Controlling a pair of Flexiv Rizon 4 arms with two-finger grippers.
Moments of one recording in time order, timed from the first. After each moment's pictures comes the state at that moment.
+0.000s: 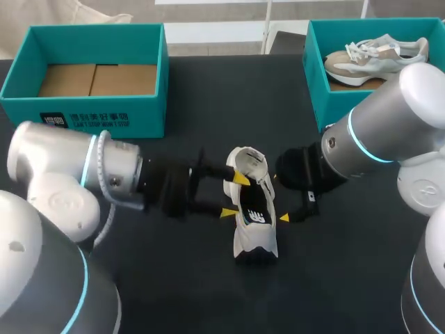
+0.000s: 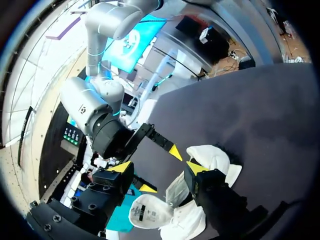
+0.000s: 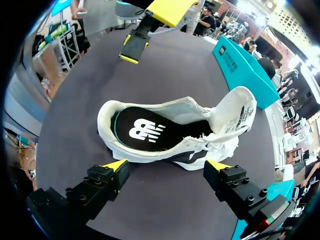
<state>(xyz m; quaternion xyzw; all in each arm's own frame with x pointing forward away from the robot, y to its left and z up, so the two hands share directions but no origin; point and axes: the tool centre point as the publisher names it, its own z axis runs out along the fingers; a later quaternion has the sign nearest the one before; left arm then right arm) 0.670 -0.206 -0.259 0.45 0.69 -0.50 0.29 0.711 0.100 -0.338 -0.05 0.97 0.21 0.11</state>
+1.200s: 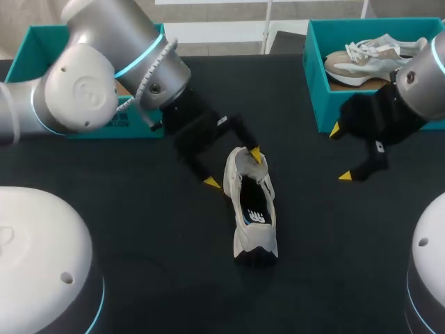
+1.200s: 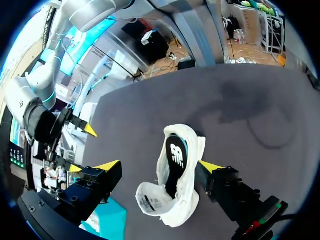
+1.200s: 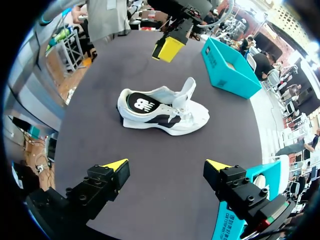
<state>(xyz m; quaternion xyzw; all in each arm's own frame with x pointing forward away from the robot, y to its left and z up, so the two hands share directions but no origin) 0.708 -0.202 -0.239 0.62 0.71 -0.32 0.10 0.730 -0.003 -0.234 -0.04 0.97 0.20 0.10</state>
